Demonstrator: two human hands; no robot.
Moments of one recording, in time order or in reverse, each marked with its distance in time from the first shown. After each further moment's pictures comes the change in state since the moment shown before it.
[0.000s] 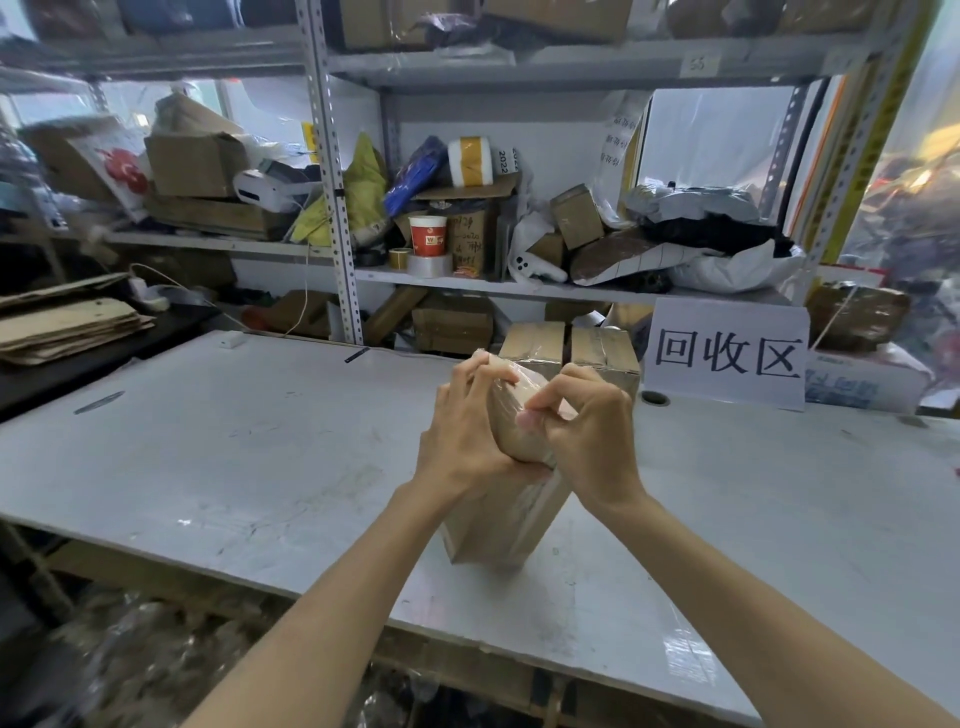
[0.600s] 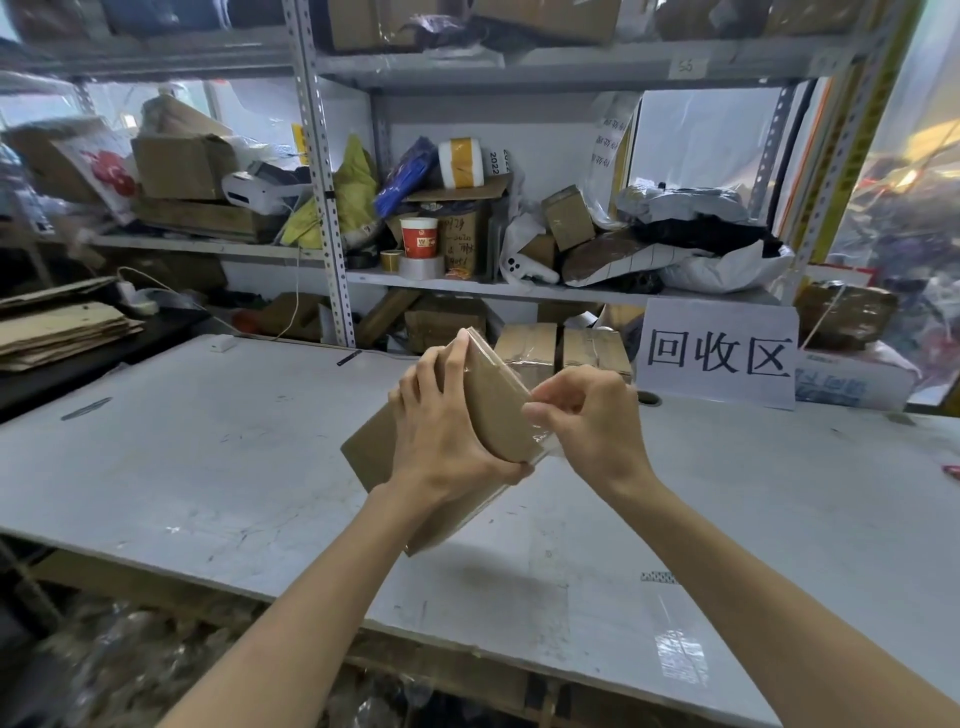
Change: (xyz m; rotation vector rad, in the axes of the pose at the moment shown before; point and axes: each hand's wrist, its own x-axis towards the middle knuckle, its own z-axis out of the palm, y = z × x) left_hand 0.002 -0.003 -0.009 0.246 0.122 -0.024; right_hand 0.012 0.003 -0.014 -0.031 -0.070 0.154
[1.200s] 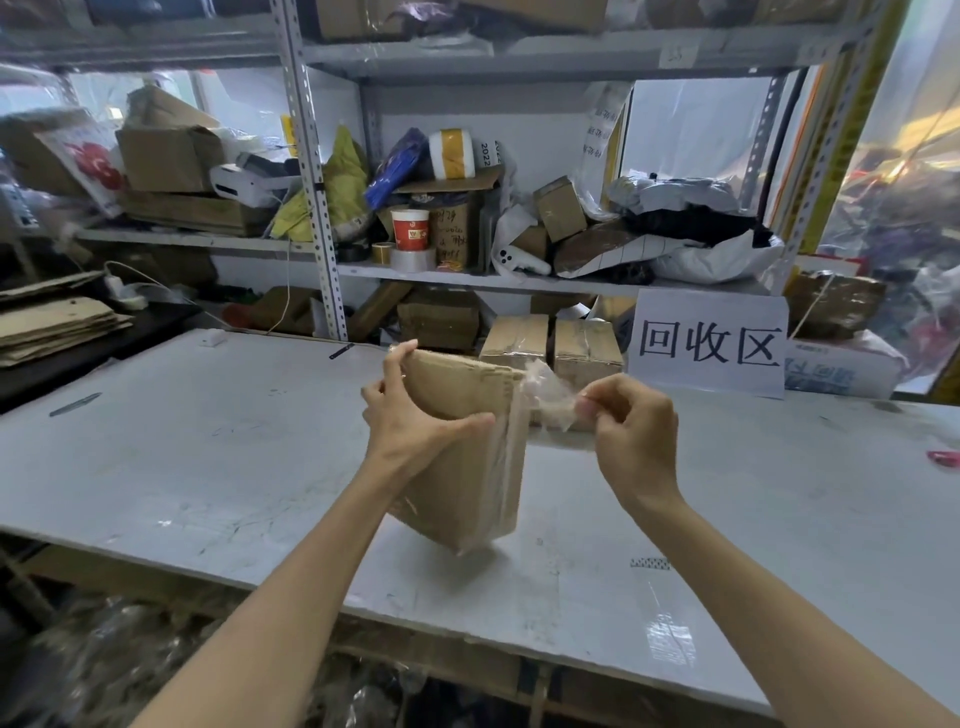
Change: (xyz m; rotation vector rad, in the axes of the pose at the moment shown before) left_hand 0.001 -0.026 0.001 -0.450 -0.063 -0.345; right_hand -0.015 0.039 -0.016 0.074 0.182 0.009
